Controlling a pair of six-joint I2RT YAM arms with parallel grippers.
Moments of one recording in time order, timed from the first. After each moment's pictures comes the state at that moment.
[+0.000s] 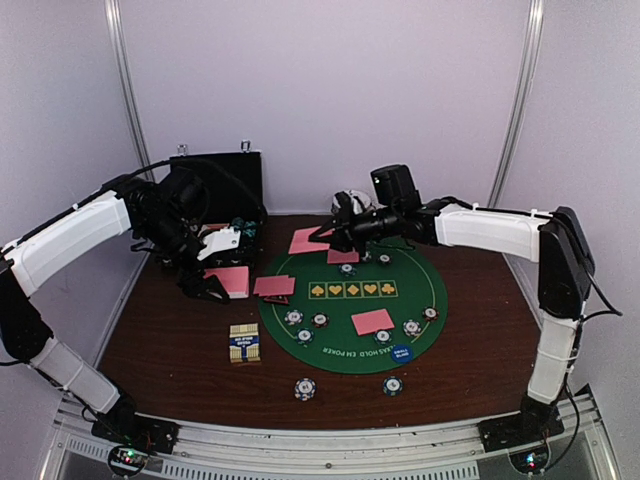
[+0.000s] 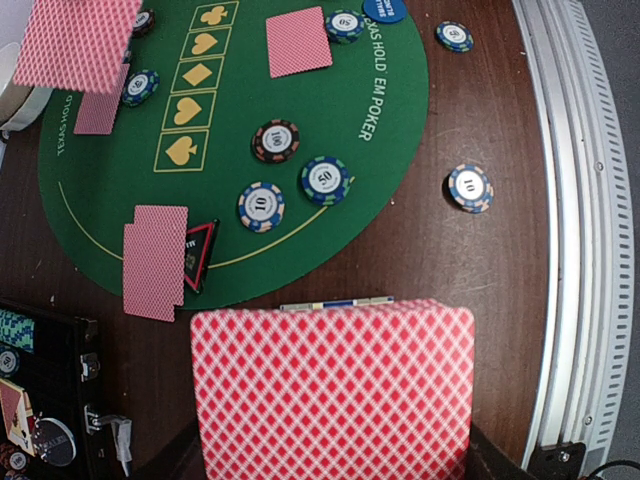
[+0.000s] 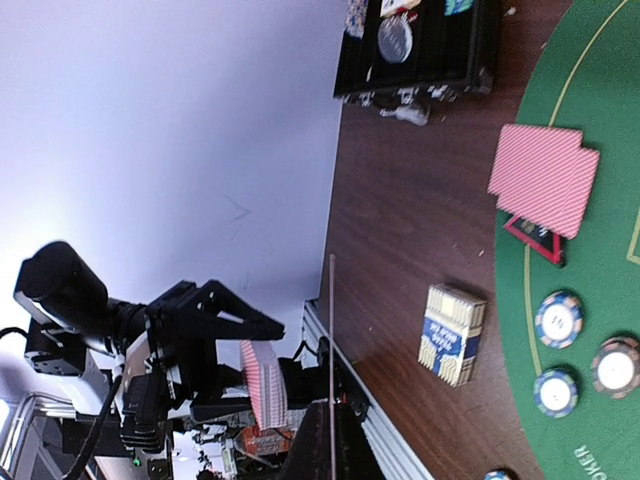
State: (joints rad) left arm -0.52 1.47 1.40 -1.14 0.42 0.92; right arm 0.70 1.91 1.53 -0.06 -0.72 1.10
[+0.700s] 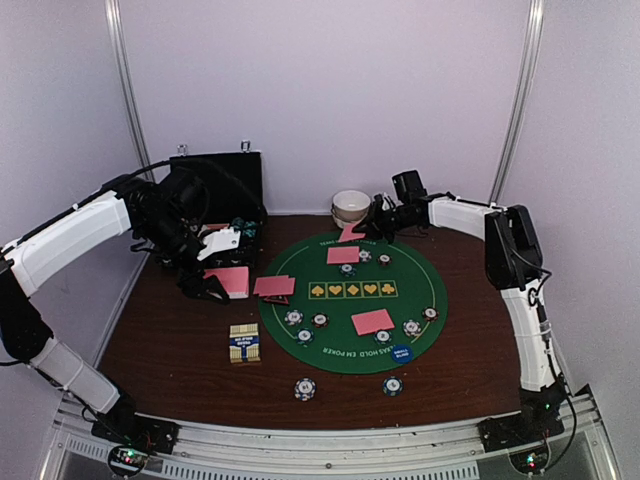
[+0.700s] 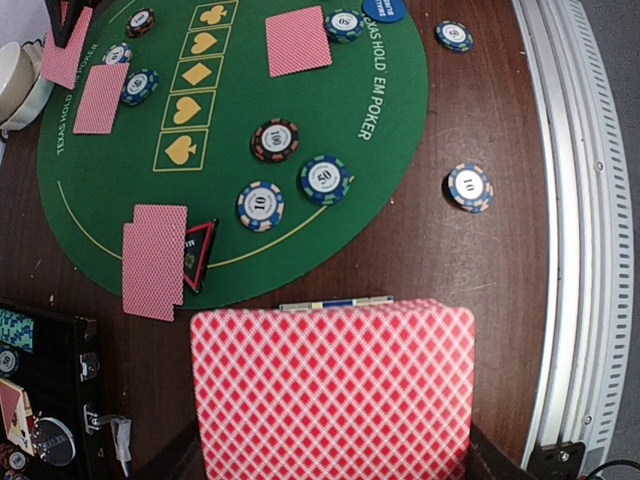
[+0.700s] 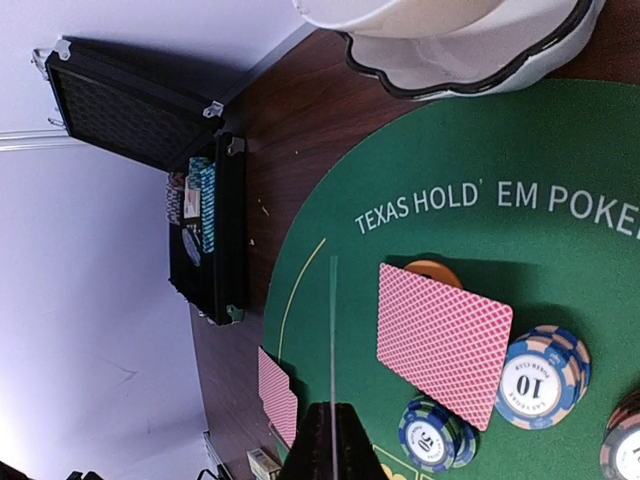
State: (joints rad) left arm -0.52 1.47 1.40 -1.15 0.42 0.92; right arm 0.36 2.38 1.99 -0.31 -0.65 0.86
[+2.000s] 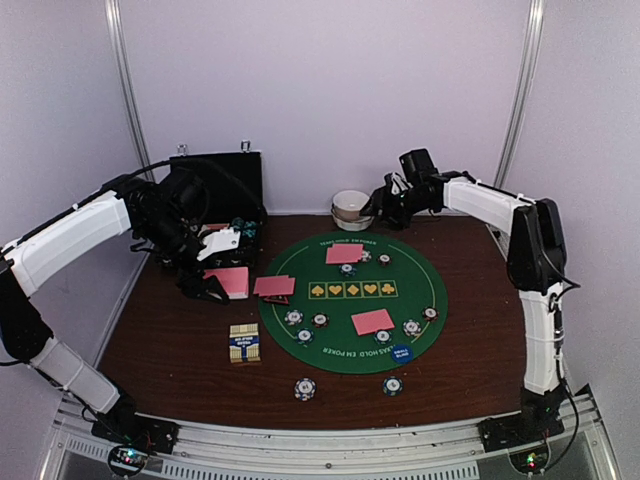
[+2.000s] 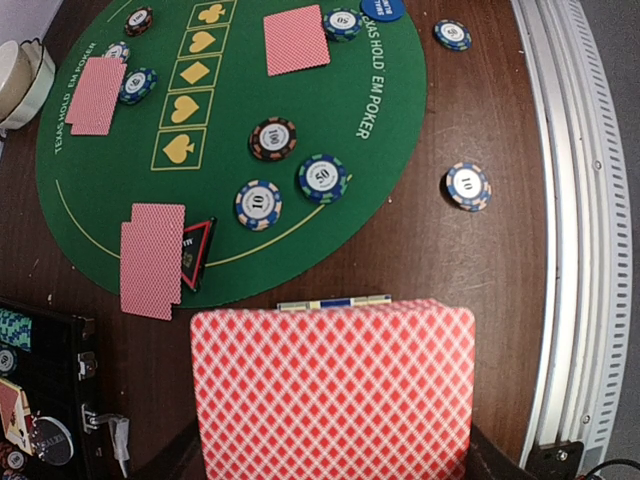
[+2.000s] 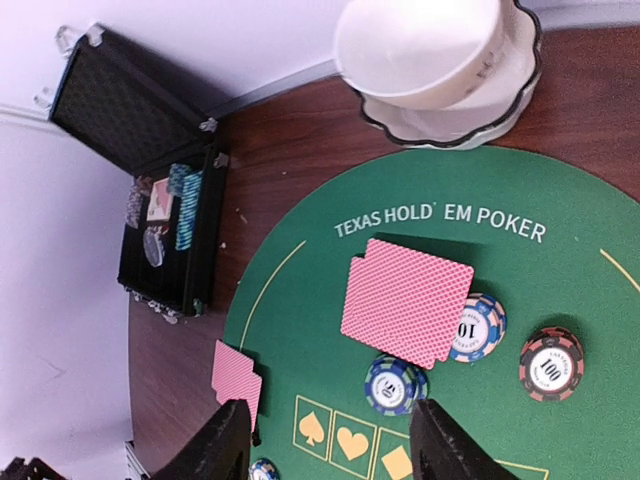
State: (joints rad) left arm -0.52 1.47 1.40 -1.15 0.42 0.92; right arm 0.38 2.22 1.98 -0.52 -0.41 0.64
